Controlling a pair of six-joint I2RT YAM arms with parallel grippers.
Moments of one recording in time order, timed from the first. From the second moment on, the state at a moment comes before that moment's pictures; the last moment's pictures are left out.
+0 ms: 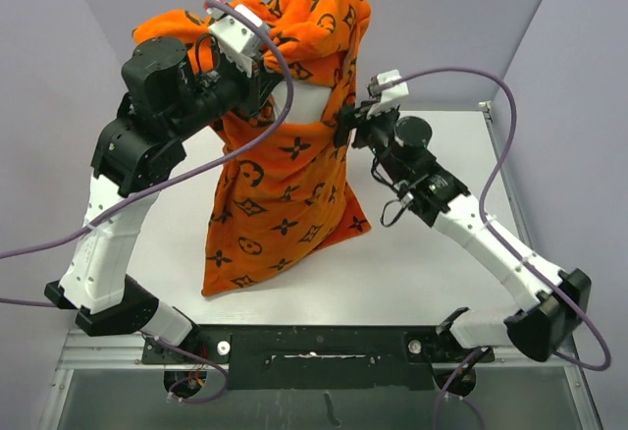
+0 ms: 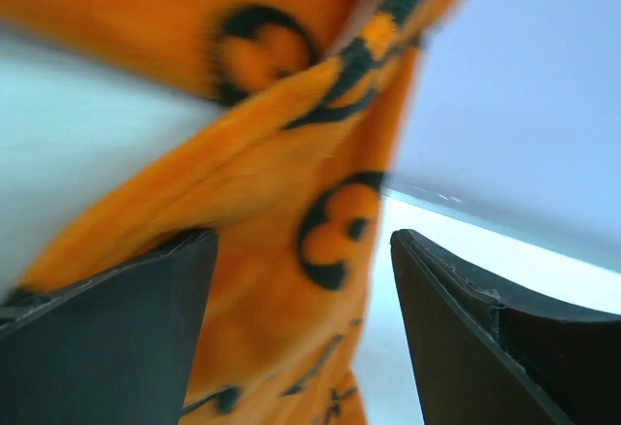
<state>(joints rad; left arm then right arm) -0.64 1.54 2.29 -0.76 0.10 0.15 0.60 1.36 1.31 0.07 0.20 0.03</state>
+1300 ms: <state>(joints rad) -0.63 1.49 2.26 -0.89 0.26 -0.08 0.85 1.41 1.50 0.06 -0.03 -0.19</state>
